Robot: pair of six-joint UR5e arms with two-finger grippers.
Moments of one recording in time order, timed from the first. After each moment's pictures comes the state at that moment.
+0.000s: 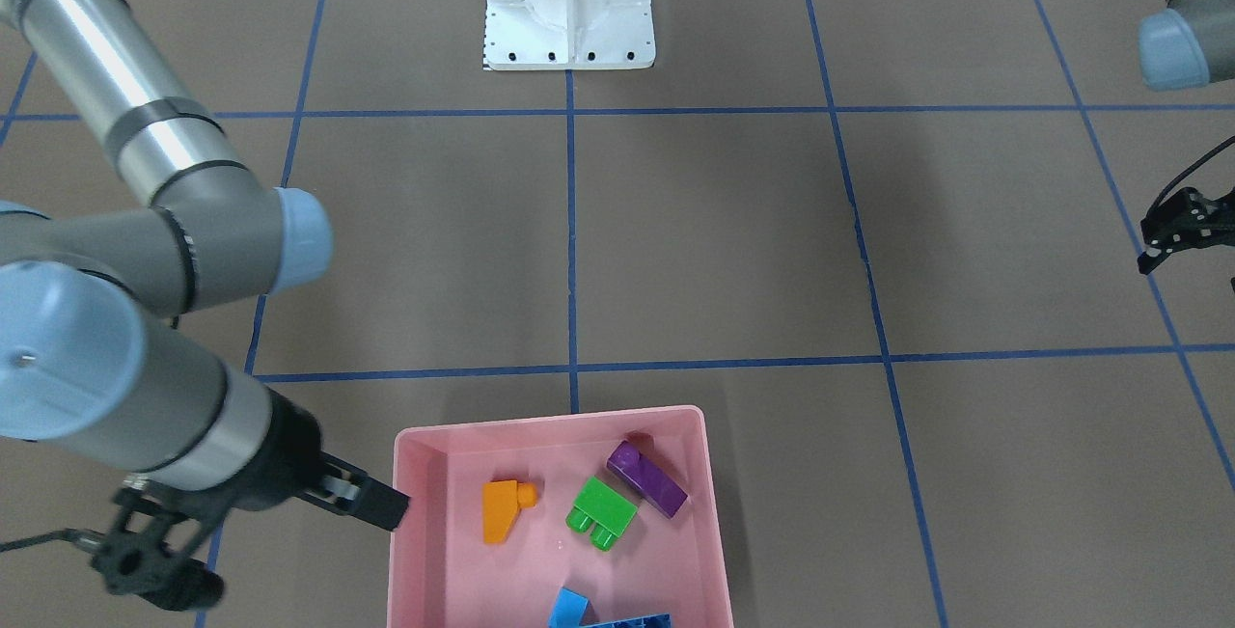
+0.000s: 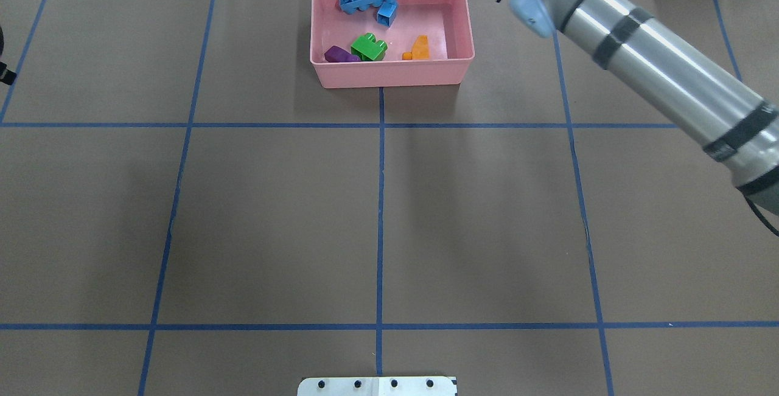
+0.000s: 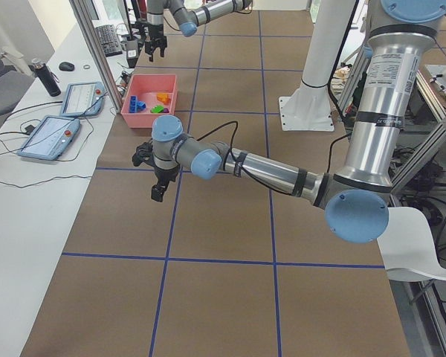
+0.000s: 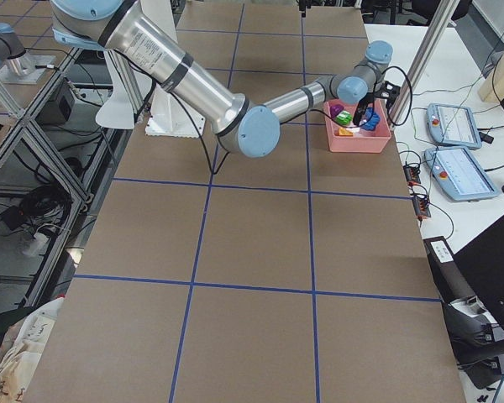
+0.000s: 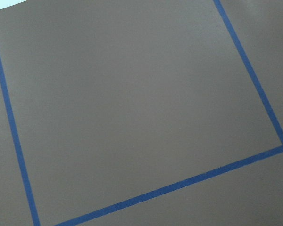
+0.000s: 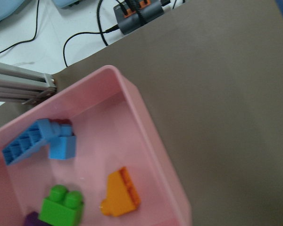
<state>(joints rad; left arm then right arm) -1.33 -1.71 -1.69 -1.76 -2.25 -0.13 1.08 -0.75 1.16 -1.23 2.33 1.26</state>
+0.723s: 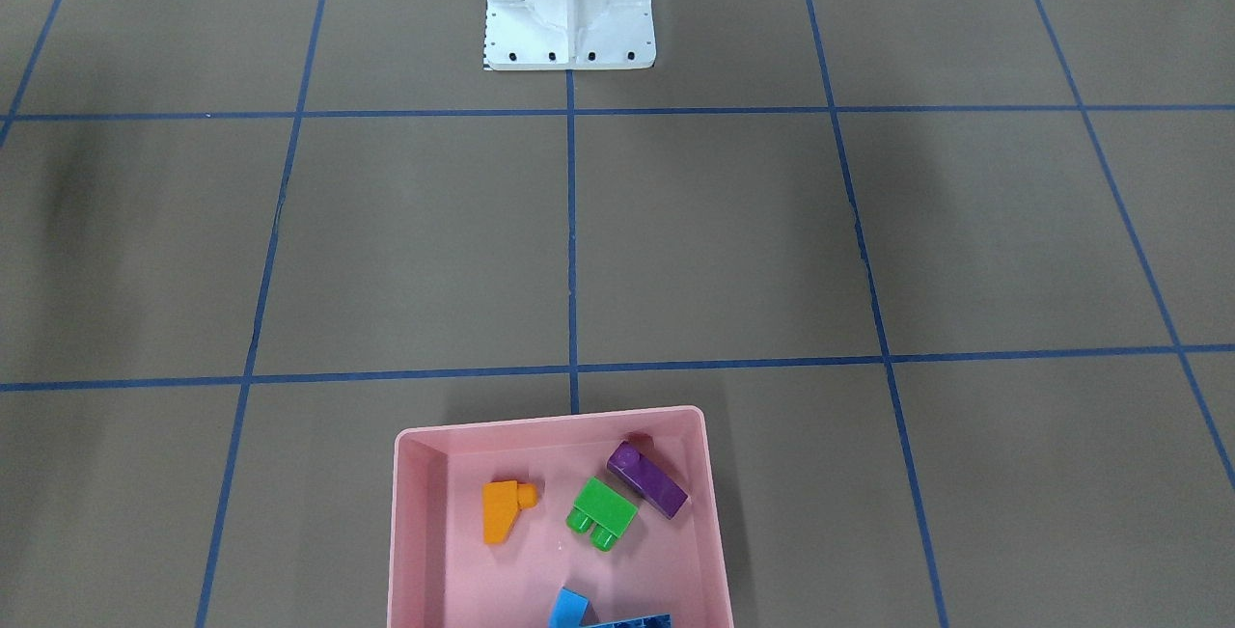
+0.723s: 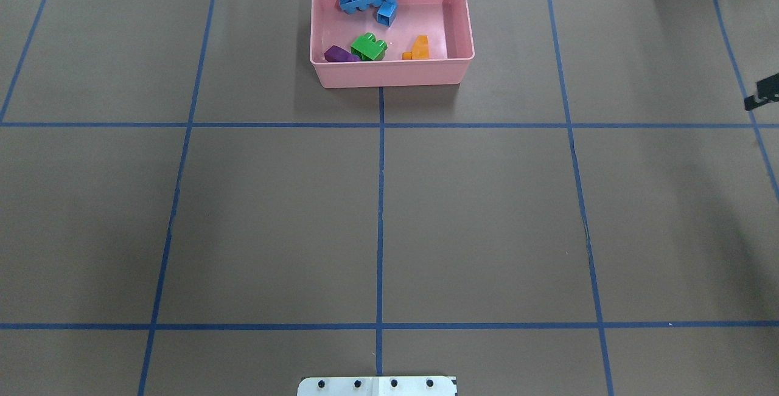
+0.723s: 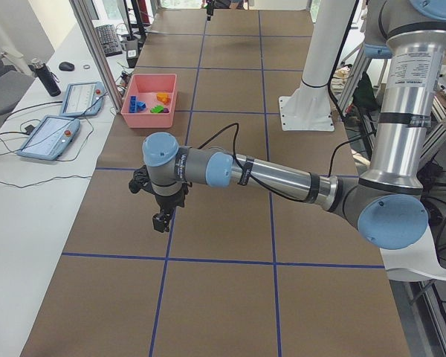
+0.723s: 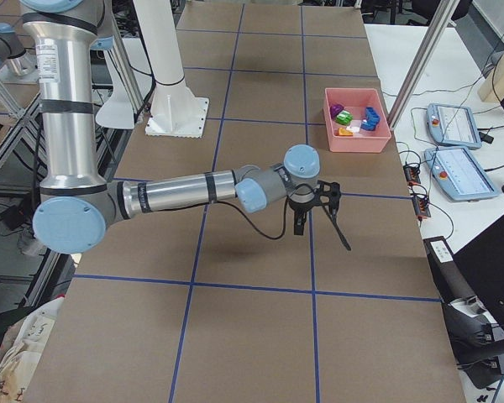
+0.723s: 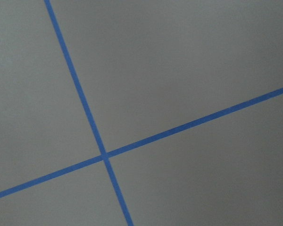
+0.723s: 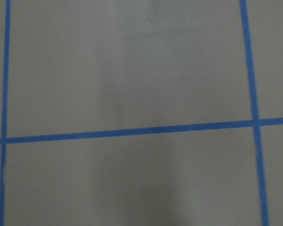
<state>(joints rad) -1.54 -1.67 -1.70 -1.45 -2.32 0.28 1.39 -1.63 1.74 -1.29 2.37 0.46</state>
